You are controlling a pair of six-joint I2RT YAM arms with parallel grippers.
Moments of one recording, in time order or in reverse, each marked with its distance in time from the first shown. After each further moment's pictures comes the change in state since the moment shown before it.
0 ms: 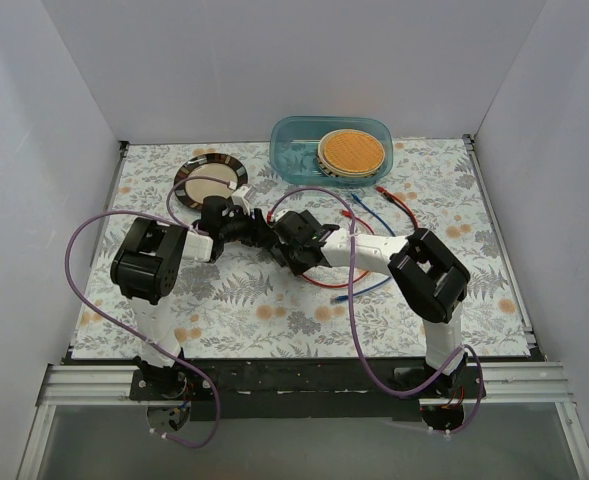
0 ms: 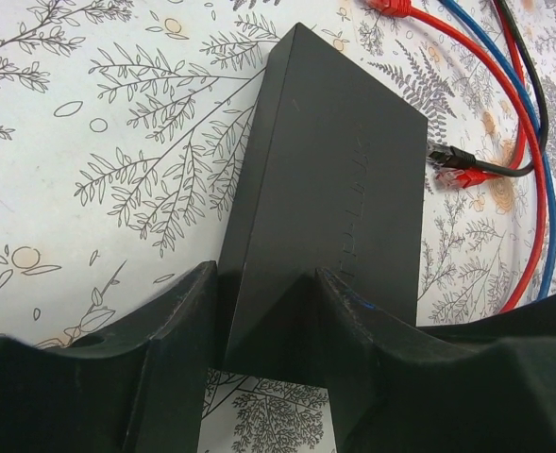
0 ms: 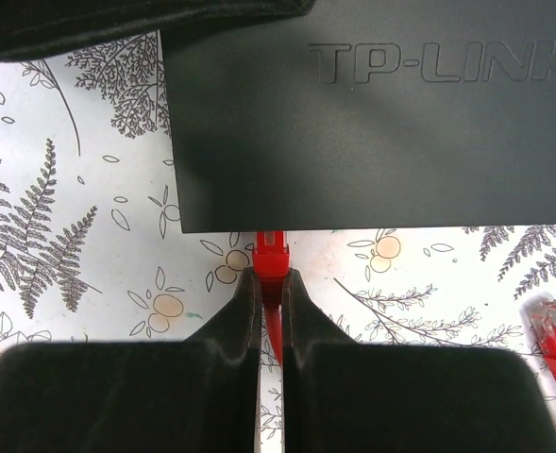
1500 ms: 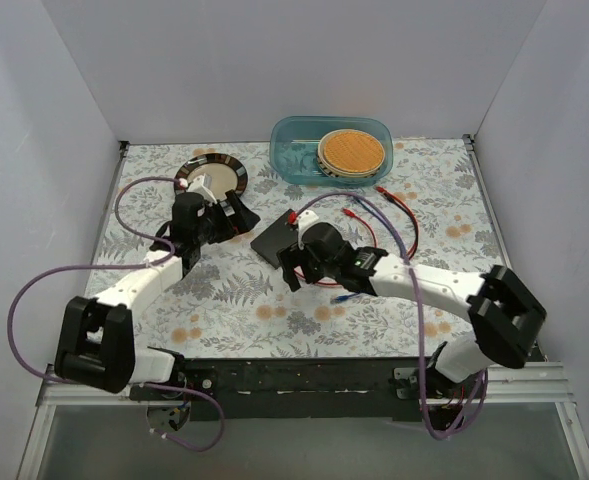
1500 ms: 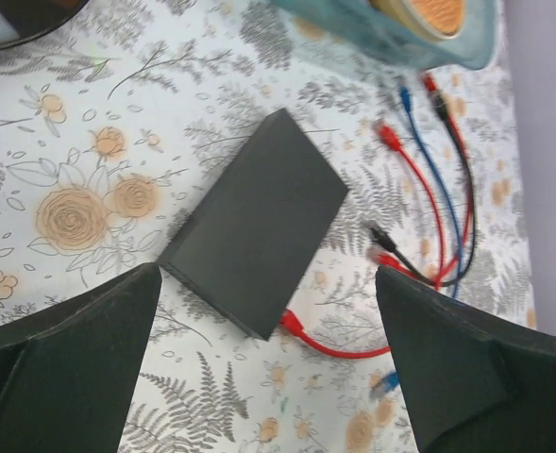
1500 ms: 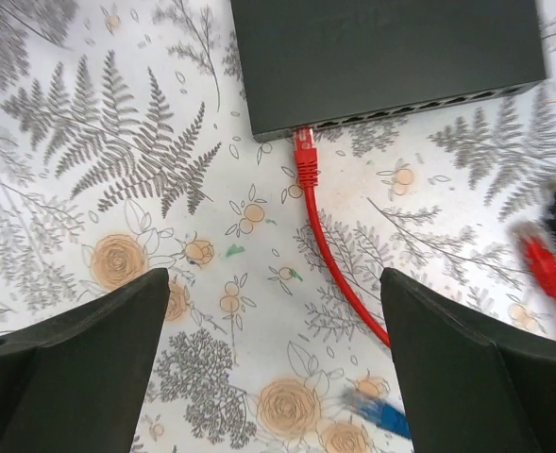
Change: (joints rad) left arm 0.010 -0.582 -0.090 -0.481 -0.471 -0.334; right arm 0.059 -0.407 -0.327 0.203 -0.023 0.054
